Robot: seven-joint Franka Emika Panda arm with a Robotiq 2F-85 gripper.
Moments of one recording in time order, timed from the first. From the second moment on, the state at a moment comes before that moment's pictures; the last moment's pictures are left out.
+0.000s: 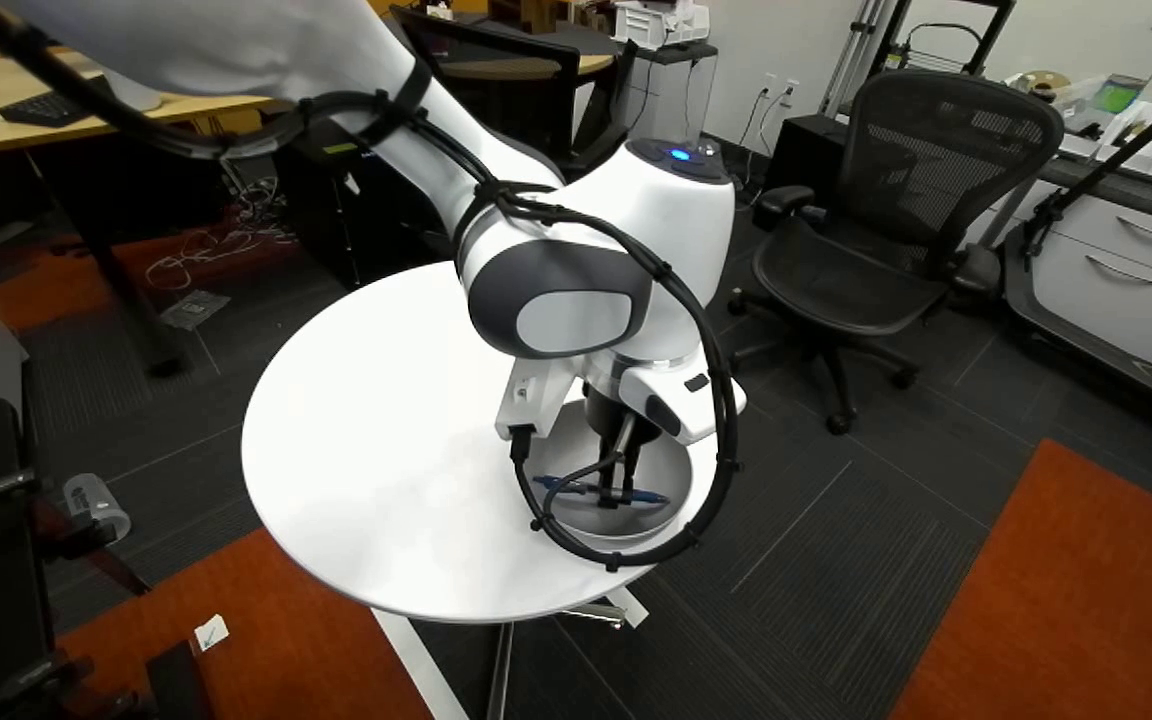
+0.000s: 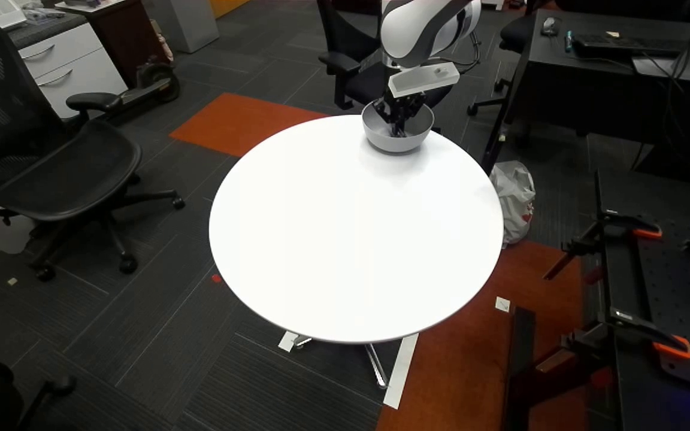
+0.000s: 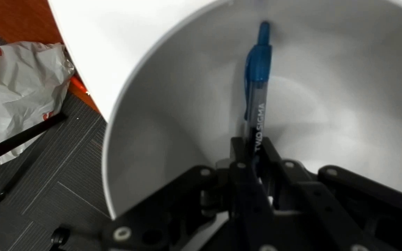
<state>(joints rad) -0.22 0.84 -0.19 -1.59 0.15 2.41 0.38</state>
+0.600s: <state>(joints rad) -0.21 0.72 -0.19 -1.60 0.19 2.42 0.39</state>
